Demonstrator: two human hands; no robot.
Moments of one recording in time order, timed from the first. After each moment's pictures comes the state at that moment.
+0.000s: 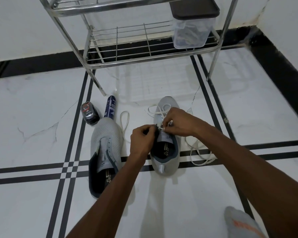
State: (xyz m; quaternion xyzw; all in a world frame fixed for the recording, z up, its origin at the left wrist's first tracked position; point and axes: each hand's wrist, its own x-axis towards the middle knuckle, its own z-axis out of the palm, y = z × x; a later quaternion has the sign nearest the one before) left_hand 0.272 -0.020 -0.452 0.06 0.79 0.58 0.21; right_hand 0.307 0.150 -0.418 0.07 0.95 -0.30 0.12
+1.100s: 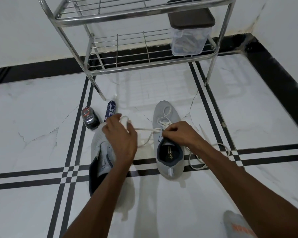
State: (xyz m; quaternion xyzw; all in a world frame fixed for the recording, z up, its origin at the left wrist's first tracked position) left_hand 0.232 -0.045 -0.450 0.11 0.91 0.39 -0.12; right_hand 0.329 0.131 -0.428 0.31 0.82 -0.48 0.07
